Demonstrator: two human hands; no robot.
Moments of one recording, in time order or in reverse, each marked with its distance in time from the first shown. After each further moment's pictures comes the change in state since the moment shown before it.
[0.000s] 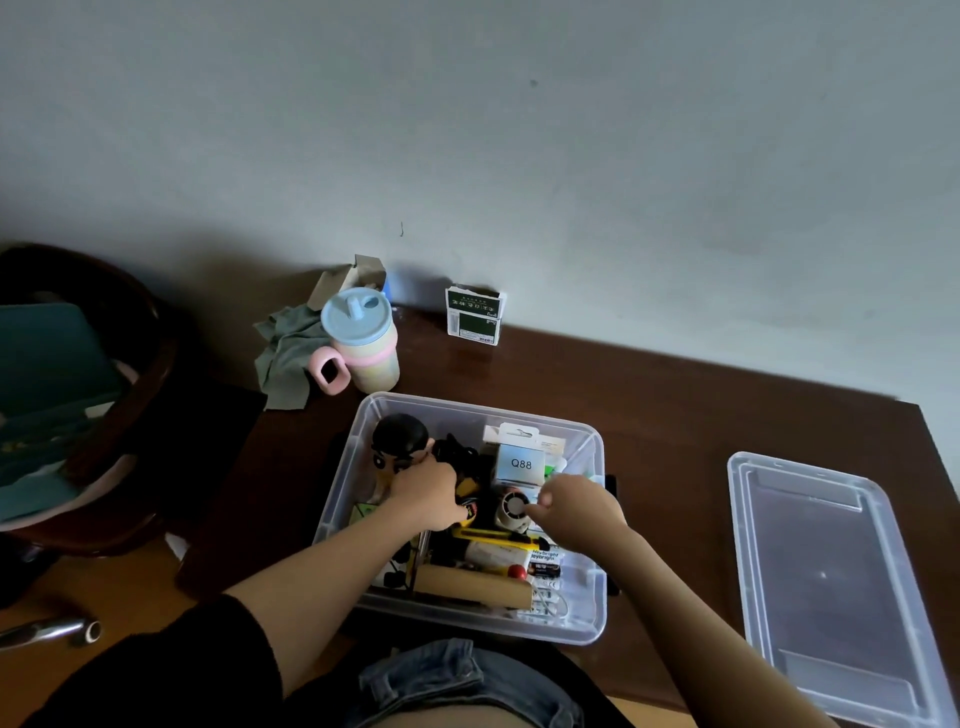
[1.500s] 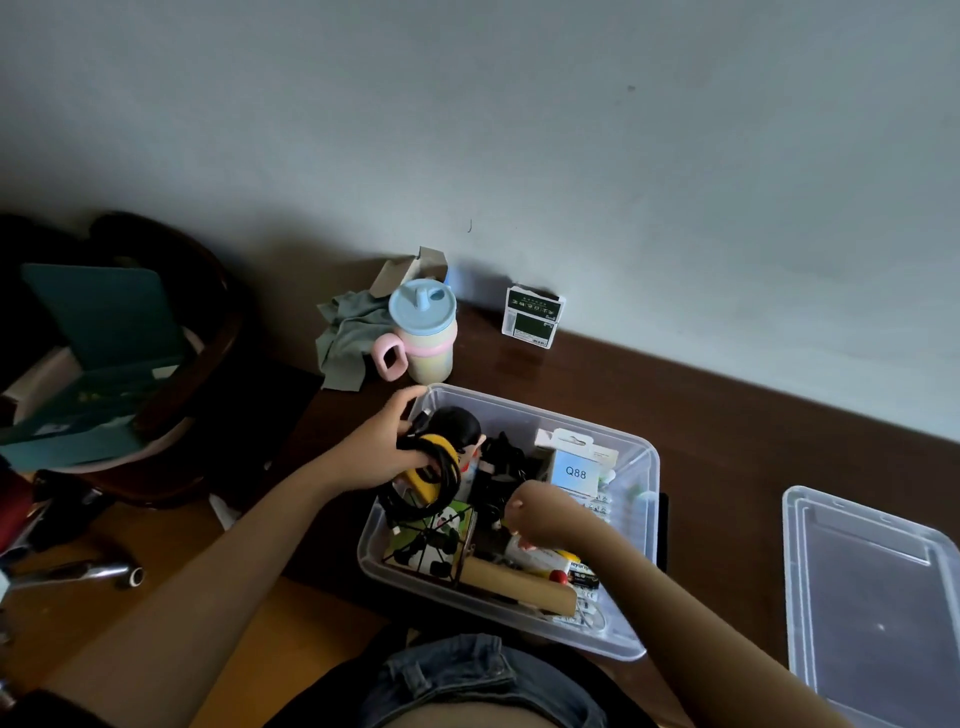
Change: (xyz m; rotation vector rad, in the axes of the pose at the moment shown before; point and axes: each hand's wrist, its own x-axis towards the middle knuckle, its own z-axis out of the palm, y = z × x) left_hand -0.055 -0.101 -0.041 -0.947 0.201 0.115; right_hand 0.024 -0.067 0.025 0.072 -0.299 -0.166
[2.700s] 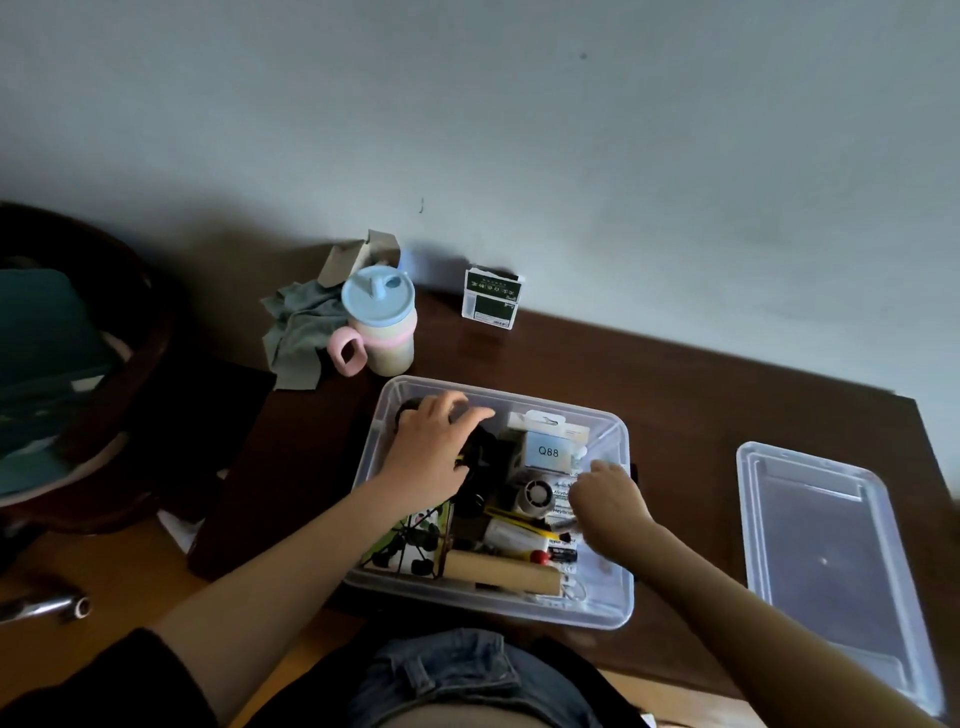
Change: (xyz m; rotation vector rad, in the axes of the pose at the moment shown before) left_hand 0.032 0.014 0.072 0.901 0.101 0.342; right_hand -0.036 0.064 -0.009 -0.791 0.237 0.085
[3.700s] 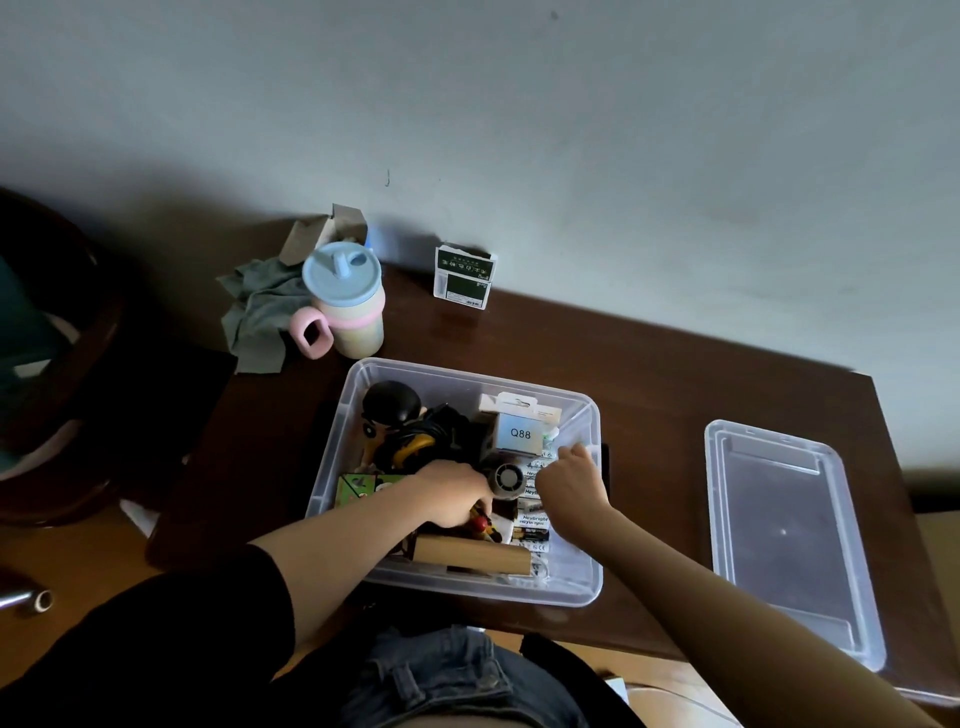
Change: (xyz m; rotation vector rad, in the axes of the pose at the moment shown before) left_hand 0.015 0.043 0.048 0.038 -0.700 0.256; right_hand 0.011 -0.006 0.017 -0.096 -0.020 0.001
